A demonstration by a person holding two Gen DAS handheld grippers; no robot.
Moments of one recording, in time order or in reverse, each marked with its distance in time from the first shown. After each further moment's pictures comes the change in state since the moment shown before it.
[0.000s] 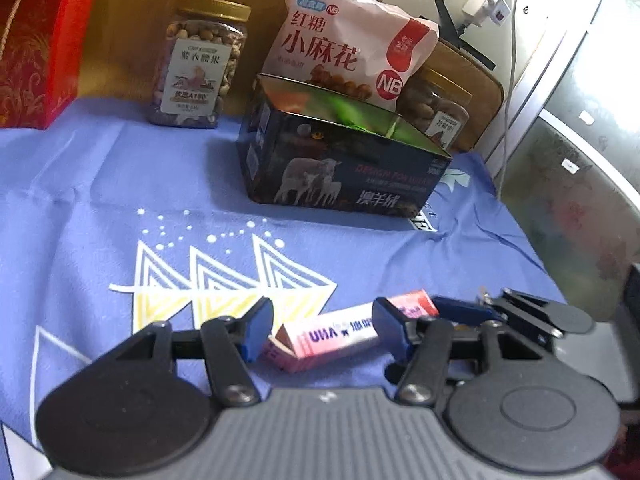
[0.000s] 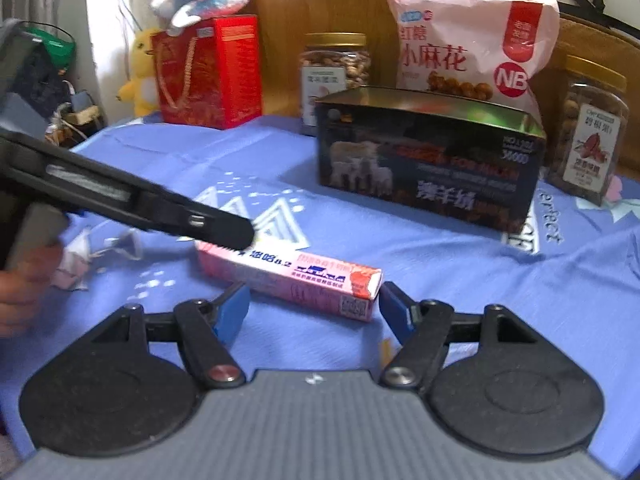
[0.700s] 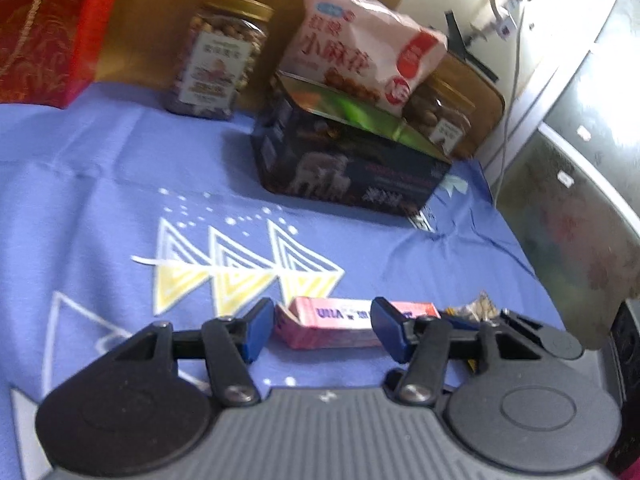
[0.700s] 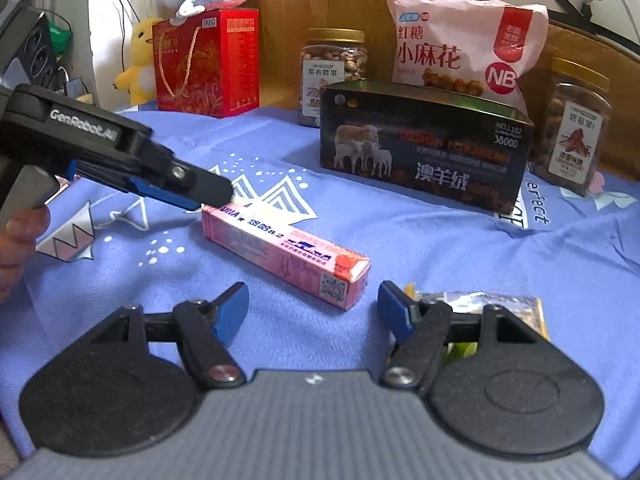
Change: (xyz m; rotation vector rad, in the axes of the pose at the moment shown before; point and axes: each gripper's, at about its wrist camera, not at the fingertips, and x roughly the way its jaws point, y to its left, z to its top) left arm -0.012 0.012 -0.010 -0.054 0.008 -0.034; right arm -0.001 0.018 -0.016 -0.024 -0.010 -0.084
